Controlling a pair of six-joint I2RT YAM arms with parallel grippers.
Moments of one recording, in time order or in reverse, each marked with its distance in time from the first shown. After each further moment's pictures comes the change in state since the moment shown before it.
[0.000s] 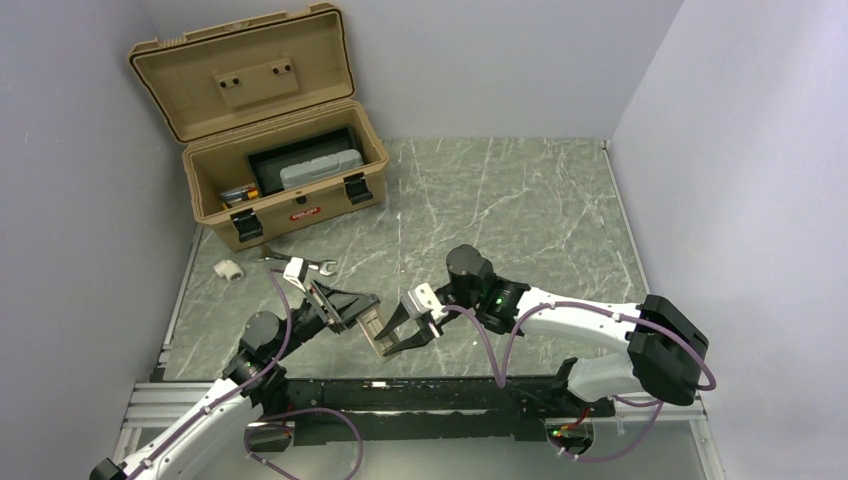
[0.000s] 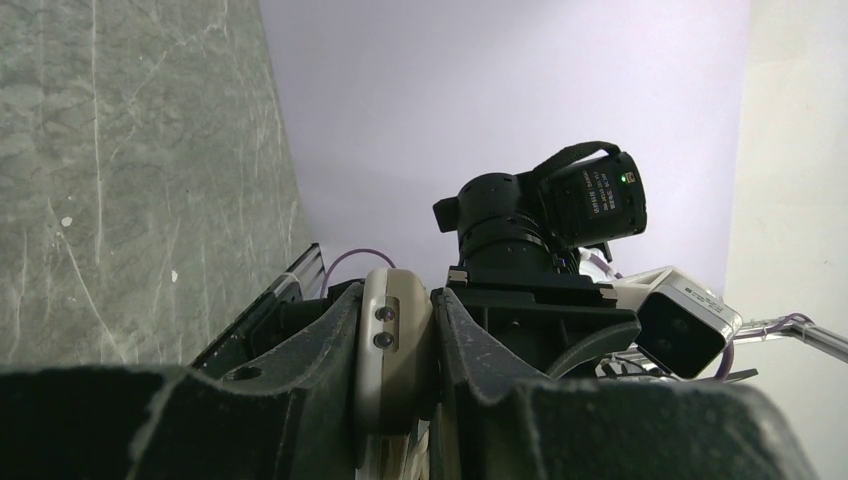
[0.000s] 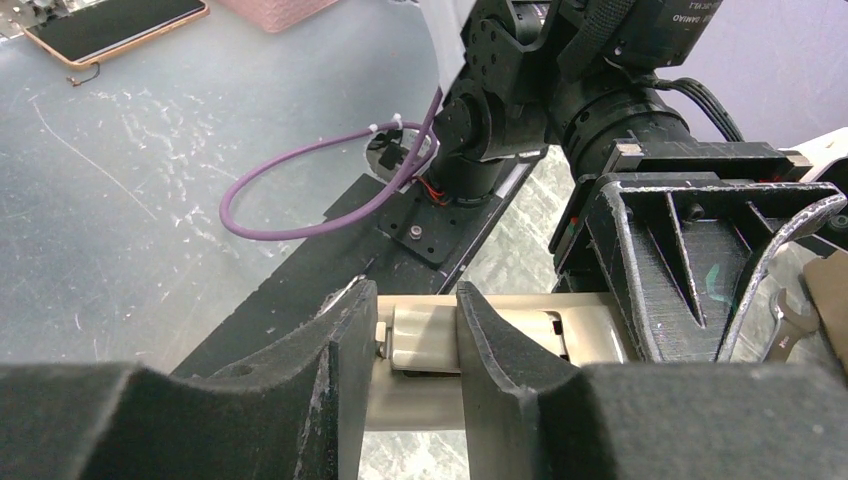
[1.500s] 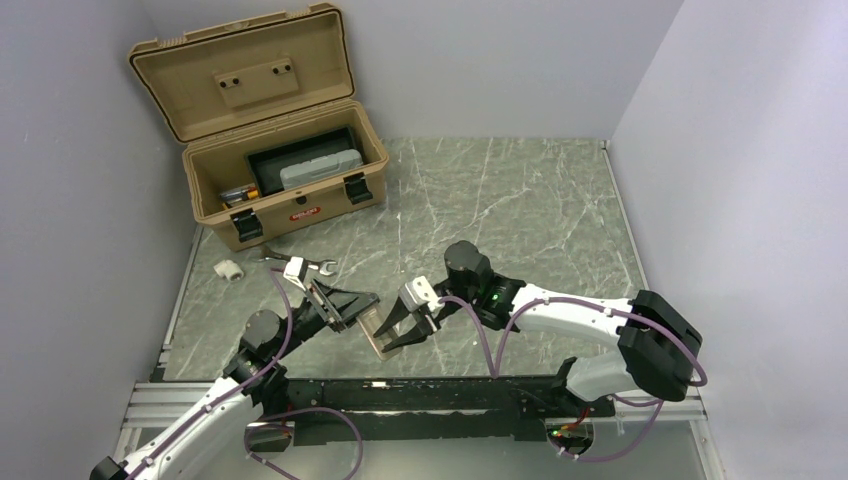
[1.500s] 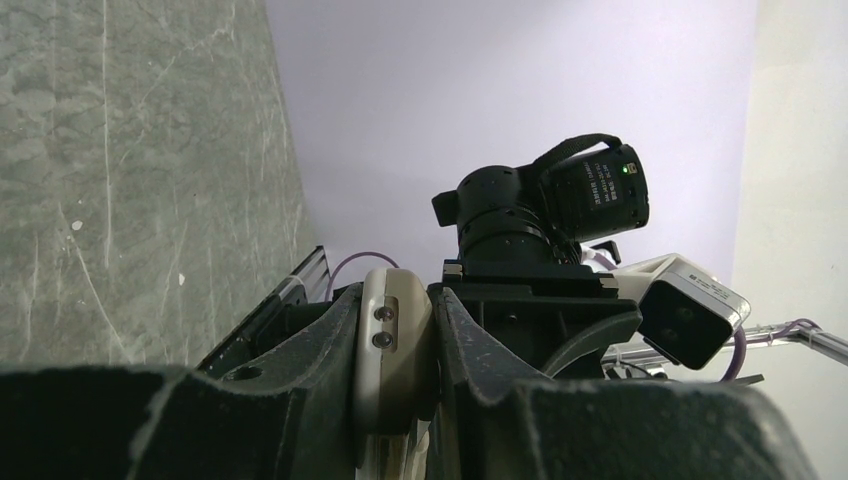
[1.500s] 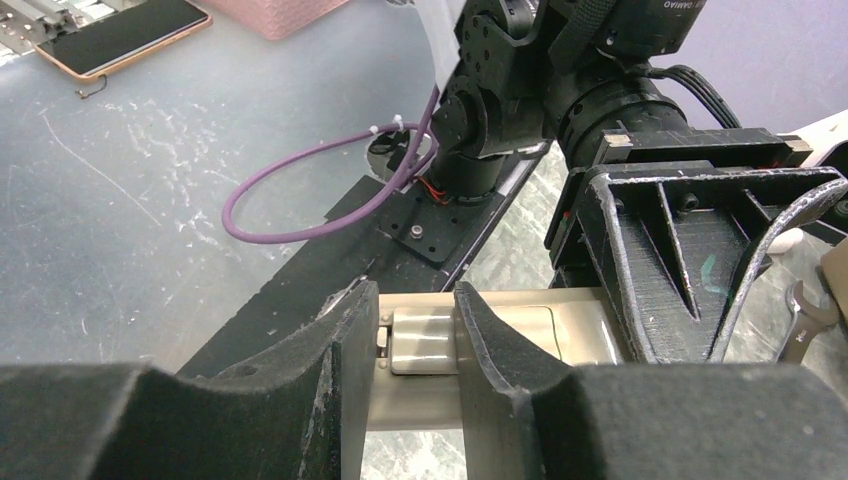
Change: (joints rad) left arm 0.011 0.023 0.000 0.016 0.007 0.006; right arm -0.024 0.041 0.013 0.039 -0.026 0.044
